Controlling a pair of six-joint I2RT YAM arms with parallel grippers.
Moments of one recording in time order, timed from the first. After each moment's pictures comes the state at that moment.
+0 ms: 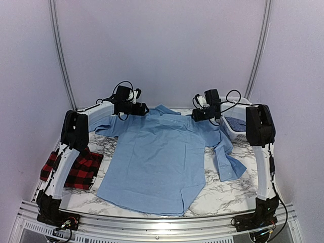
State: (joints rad) left arm -0.38 2.66 2.38 -0.33 0.26 -0.14; right arm 0.27 2.35 1.89 -0.27 -0.10 -0.04
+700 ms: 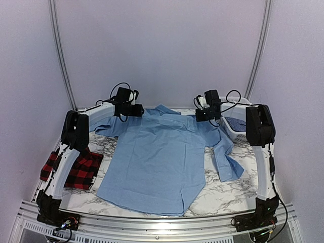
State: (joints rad) left arm -0.39 2.67 2.36 -0.32 0.13 -0.15; right arm 0.27 2.35 1.87 -0.28 -0.09 0.03
